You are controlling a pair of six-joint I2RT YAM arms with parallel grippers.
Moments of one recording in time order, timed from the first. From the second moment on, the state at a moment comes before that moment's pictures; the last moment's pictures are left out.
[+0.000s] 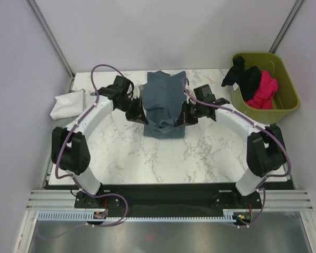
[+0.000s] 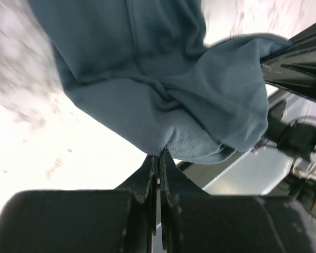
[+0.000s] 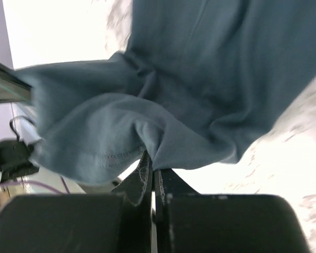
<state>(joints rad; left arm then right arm) -0.37 1.66 1.37 -0.84 0.54 -0.33 0.44 1.63 1.19 -0.48 -0.53 0.46</state>
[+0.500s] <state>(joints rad) -0.28 2.23 1.96 -0.85 0.49 -0.26 0.31 1.98 1.47 -0.38 -0.49 0.44</state>
